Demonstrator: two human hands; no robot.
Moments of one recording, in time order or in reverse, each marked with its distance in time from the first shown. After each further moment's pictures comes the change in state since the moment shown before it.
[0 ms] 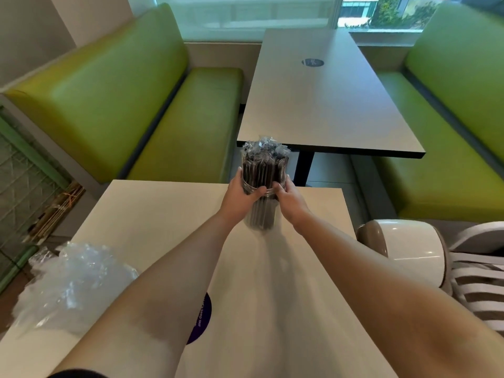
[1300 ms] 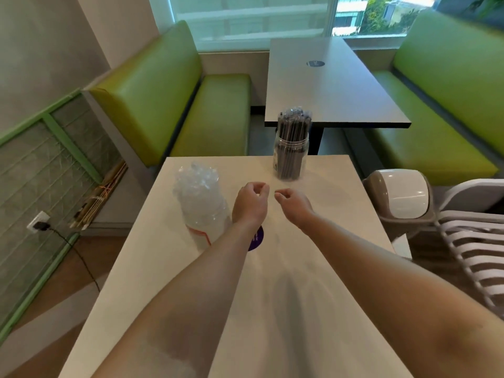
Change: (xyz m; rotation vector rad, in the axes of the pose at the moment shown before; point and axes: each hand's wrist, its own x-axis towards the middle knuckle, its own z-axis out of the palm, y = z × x) left_hand -0.254 0.030 -0.100 0.142 0.127 -0.185; right_hand -0.276 -0.035 0.097 -0.282 0.065 0.006
